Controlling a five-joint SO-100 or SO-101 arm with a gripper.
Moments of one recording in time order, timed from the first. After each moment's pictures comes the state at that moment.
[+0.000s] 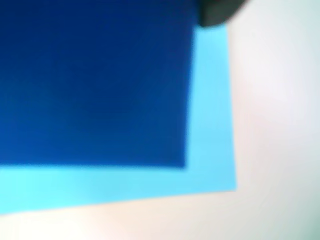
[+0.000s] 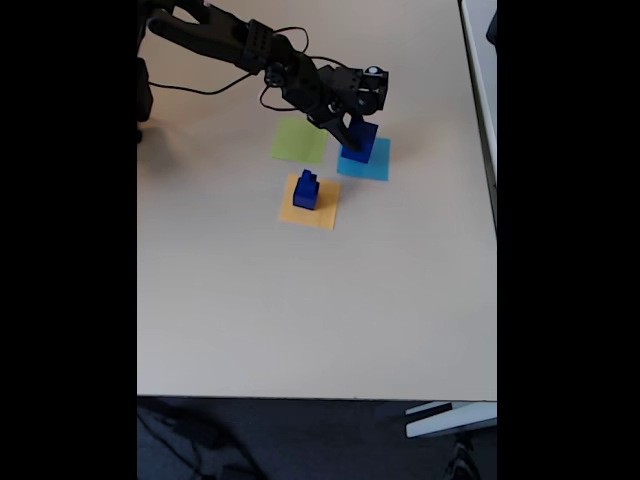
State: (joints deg) arm 6.1 71.7 93.2 17.8 94.7
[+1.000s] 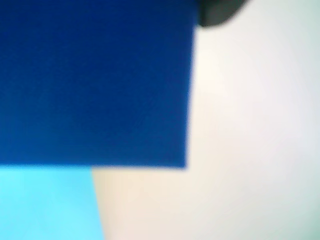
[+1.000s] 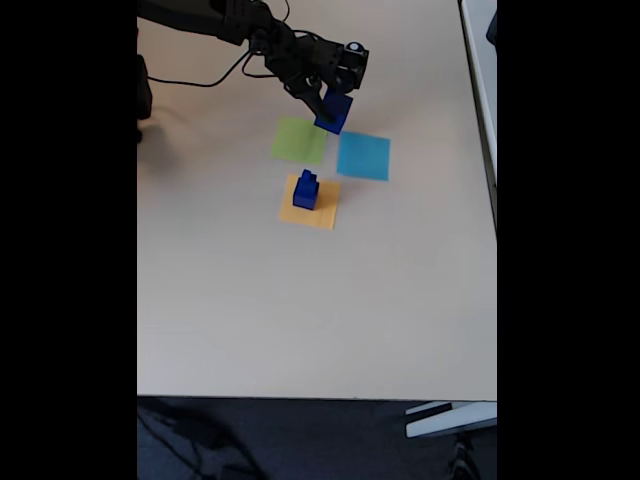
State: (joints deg) arm 0.0 86.2 109.2 22.3 106.9
